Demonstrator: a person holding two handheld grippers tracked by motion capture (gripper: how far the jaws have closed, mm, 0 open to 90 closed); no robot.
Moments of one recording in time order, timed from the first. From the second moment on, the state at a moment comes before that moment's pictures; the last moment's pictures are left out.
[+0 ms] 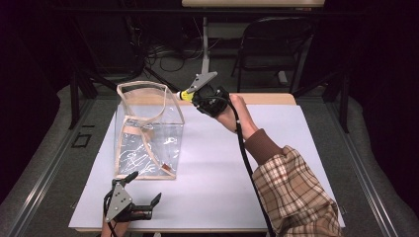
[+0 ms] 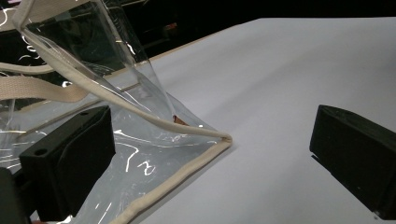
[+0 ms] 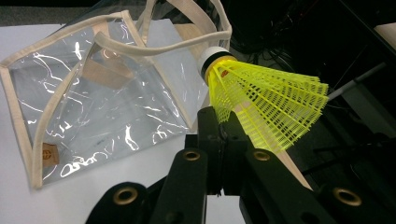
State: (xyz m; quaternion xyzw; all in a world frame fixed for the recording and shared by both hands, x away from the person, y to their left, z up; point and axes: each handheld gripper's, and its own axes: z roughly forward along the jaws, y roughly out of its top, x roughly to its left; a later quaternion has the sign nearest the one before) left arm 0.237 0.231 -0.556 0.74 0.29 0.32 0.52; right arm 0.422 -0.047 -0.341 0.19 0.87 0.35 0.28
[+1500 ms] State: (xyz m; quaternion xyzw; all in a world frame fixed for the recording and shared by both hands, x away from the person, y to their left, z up) left arm 0.236 0.232 -0.556 0.74 0.29 0.32 0.53; right arm 0.434 -0.010 -0.329 0.16 0.88 0.36 0.28
